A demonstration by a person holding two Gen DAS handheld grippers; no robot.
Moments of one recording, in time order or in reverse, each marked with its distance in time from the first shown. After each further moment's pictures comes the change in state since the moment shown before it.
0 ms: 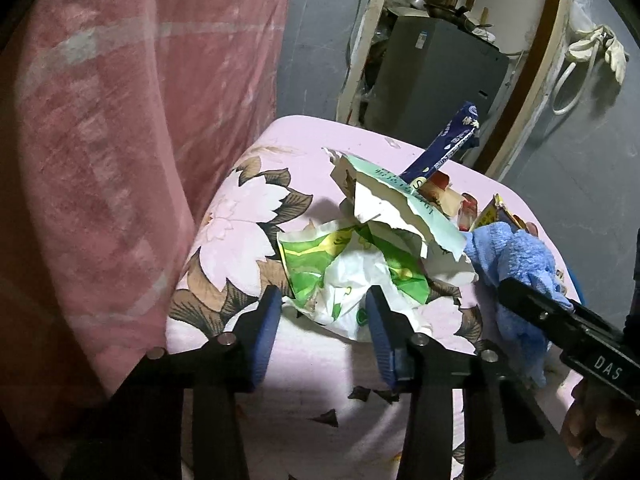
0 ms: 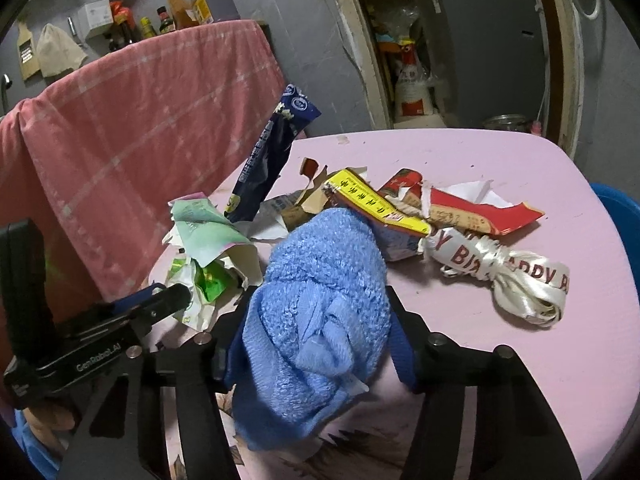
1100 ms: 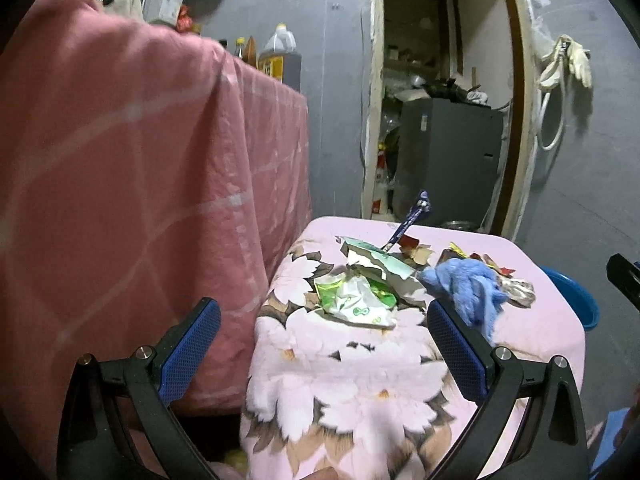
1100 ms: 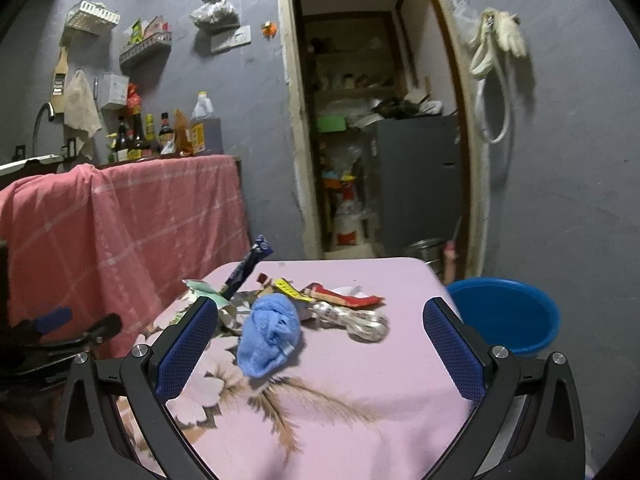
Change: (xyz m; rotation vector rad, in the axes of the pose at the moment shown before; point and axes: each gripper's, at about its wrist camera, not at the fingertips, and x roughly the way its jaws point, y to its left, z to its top) left arm -0.071 -0.063 -0.046 0.087 -0.368 0.177; right arm -0.172 0.019 -0.056 -0.068 -0.504 -0.235
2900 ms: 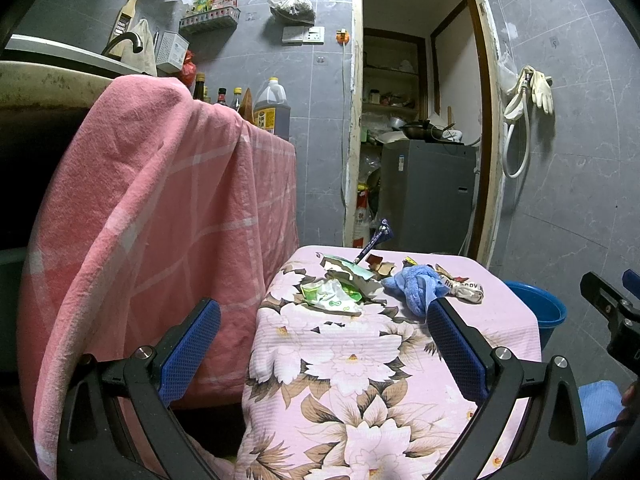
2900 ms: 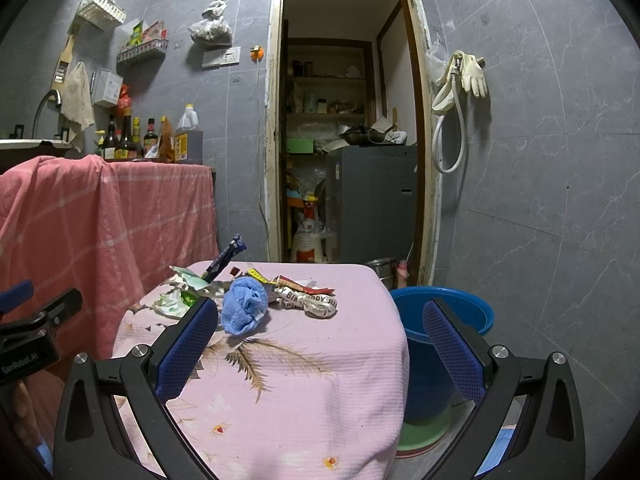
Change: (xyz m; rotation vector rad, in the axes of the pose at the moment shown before) left arm -0.100 -0.011 -0.039 0.023 -0.183 -0.054; right arm -0.099 0.010 -0.032 -0.068 -0.094 -0.175
